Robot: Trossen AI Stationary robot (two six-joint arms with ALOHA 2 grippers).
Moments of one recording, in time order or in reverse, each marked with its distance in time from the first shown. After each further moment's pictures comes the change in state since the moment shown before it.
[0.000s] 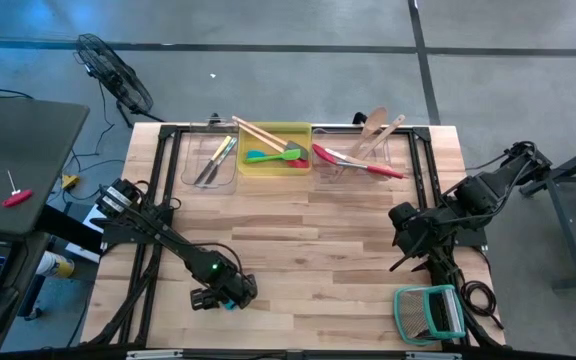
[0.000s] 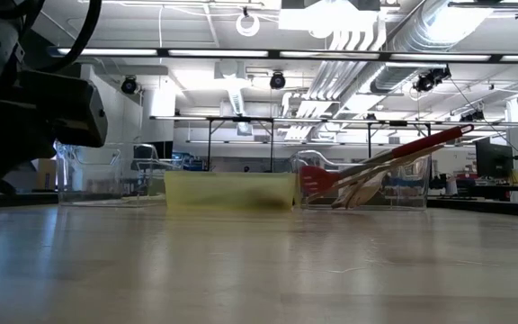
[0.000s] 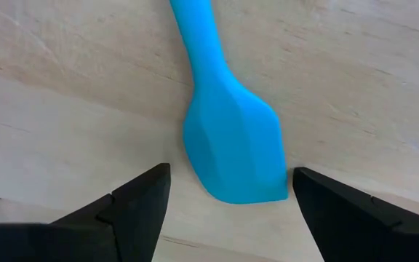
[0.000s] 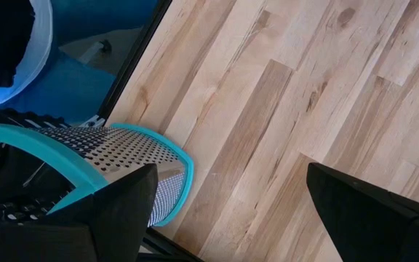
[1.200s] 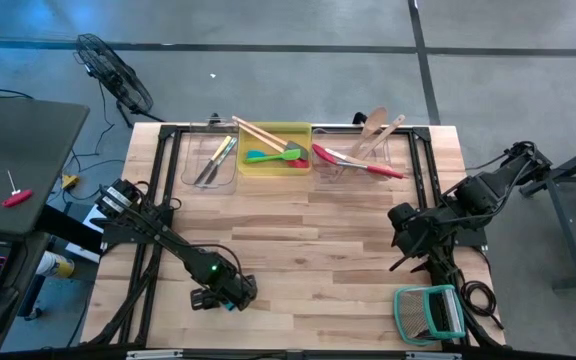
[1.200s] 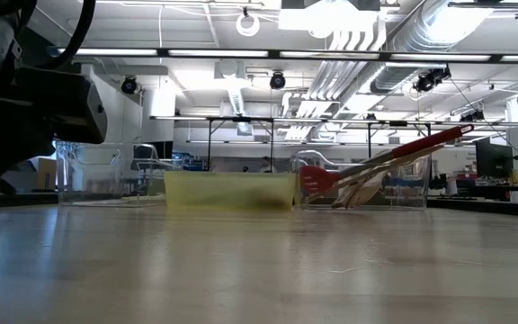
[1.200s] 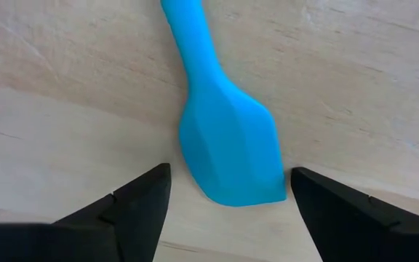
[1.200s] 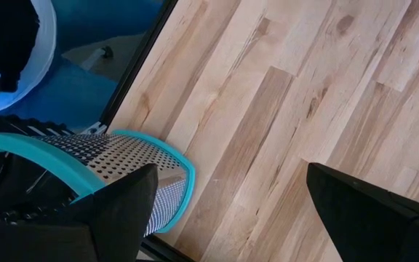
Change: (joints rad) left arm 0.003 0.008 0.002 0.005 -0.040 0.018; right arm 0.000 0.000 0.000 0.020 -0.001 0.008
